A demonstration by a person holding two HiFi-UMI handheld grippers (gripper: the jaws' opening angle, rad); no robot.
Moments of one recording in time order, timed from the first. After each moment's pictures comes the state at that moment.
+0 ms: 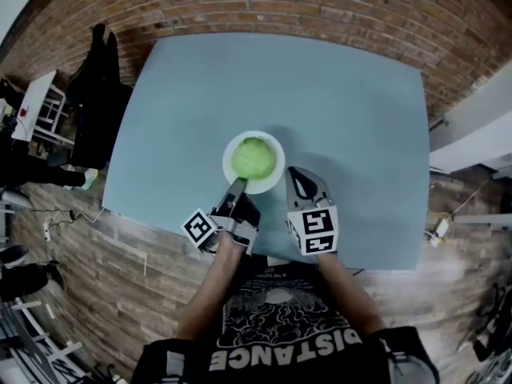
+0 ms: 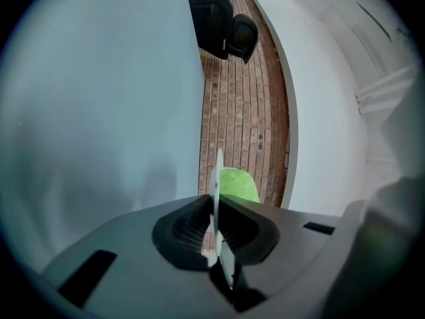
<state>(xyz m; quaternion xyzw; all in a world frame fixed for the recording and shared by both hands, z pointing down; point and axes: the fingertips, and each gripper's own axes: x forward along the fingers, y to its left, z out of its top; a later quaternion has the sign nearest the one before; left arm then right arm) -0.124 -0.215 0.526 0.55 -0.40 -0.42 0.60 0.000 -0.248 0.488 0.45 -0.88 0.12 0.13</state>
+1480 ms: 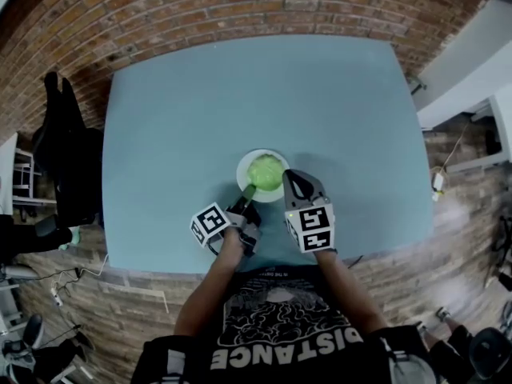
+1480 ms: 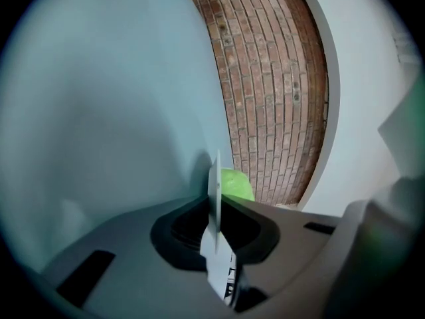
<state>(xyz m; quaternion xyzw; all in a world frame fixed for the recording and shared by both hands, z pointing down) -0.130 -0.267 0.614 0.62 -0.37 -0.17 0.68 -0.029 -0.280 0.526 0.55 -0.80 0.16 0.16</state>
